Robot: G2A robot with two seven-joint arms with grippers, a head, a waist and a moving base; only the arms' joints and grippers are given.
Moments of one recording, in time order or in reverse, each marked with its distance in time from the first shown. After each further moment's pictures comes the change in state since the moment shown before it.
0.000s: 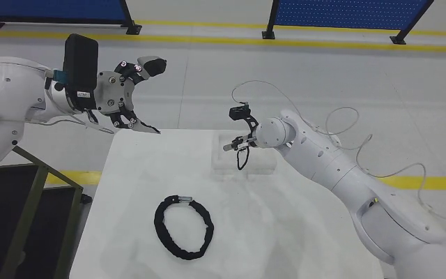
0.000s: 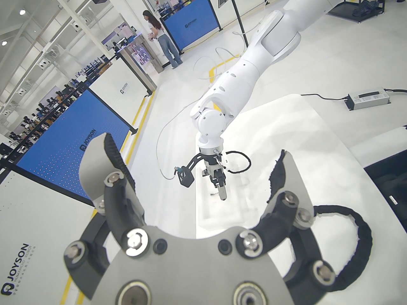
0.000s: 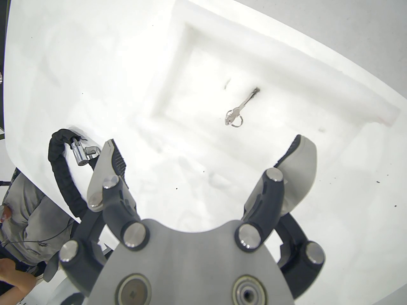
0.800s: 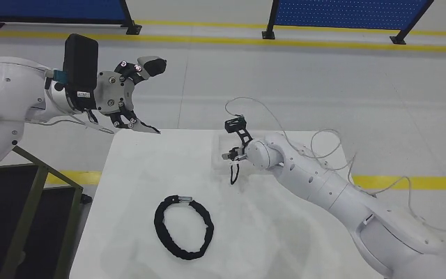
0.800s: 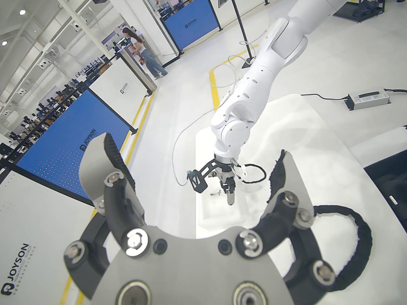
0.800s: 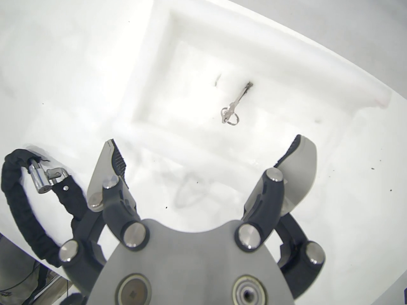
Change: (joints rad) left arm 0.000 0.000 0.000 0.000 0.000 0.000 0.000; right arm -0.146 0.030 0.019 -0.216 -0.257 0.253 -0.106
